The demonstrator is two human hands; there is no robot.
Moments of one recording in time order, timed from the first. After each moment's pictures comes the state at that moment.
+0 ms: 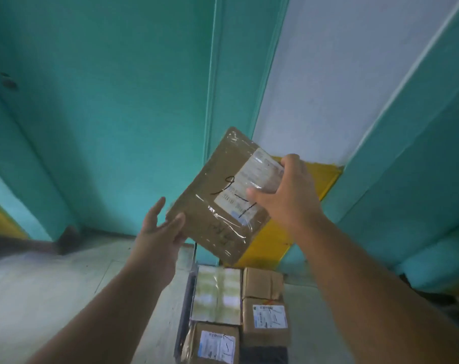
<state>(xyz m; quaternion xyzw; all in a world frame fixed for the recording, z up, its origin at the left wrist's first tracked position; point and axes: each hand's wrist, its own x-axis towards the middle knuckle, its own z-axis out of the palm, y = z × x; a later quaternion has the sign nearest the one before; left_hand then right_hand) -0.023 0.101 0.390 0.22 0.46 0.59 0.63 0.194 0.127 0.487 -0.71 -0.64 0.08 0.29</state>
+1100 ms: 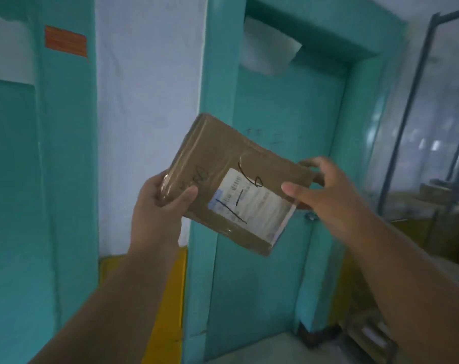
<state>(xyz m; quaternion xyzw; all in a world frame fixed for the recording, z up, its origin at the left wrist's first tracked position) 0.260 -0.031 0.661 0.49 0.20 0.66 0.53 0.475 -0.165 0.728 -0.65 -0.50 0.06 0.57</state>
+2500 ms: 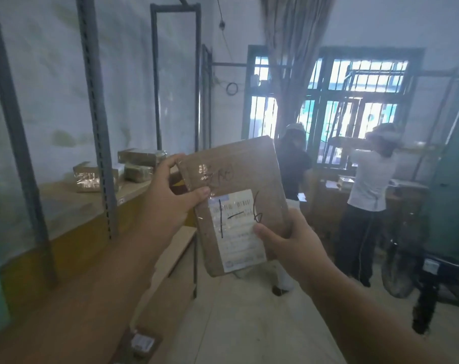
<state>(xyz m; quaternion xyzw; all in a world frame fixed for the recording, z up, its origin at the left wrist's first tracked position) 1.267 -0.351 0.686 0.68 -0.11 0.28 0.67 1.261 -0.581 0.641 -0.80 -0.06 -0.14 0.58</state>
